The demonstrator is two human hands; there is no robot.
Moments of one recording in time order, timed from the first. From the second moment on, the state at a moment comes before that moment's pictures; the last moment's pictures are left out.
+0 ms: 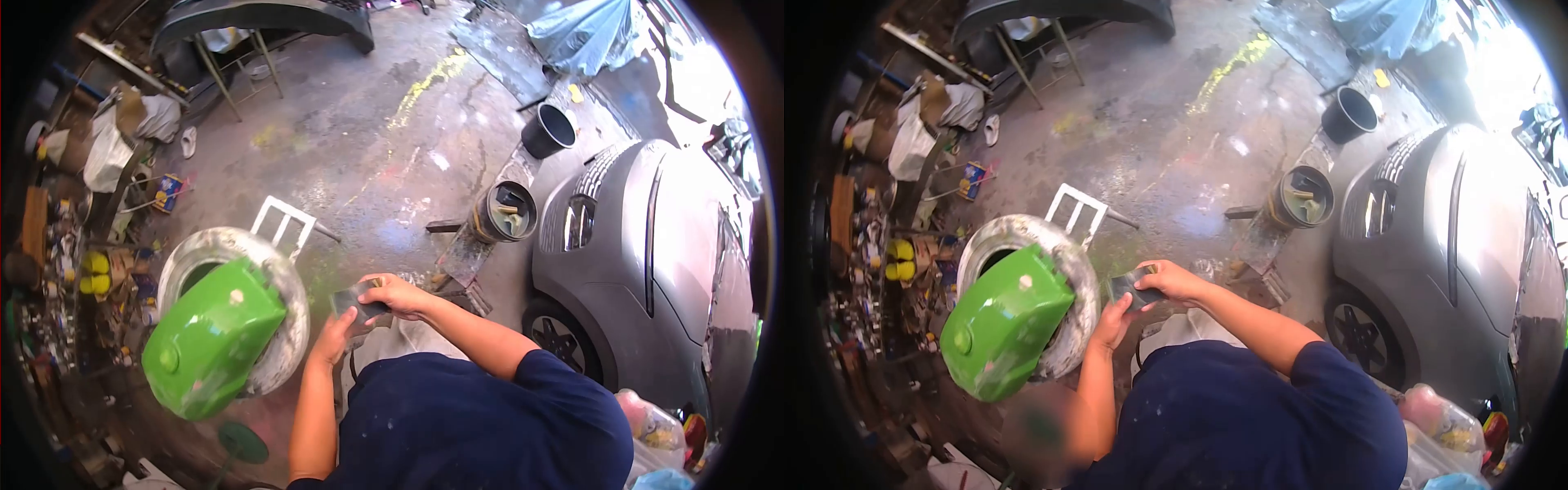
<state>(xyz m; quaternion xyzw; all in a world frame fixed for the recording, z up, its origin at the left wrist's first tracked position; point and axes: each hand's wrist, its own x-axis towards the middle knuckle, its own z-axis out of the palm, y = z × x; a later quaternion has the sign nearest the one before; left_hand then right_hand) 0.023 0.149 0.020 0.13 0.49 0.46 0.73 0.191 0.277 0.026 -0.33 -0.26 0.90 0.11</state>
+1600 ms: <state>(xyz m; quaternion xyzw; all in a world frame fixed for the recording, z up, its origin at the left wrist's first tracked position) -0.154 -0.021 0.028 -0.12 0.72 0.64 -0.25 -0.187 0.074 0.181 0.33 -0.85 0.41 -0.04</state>
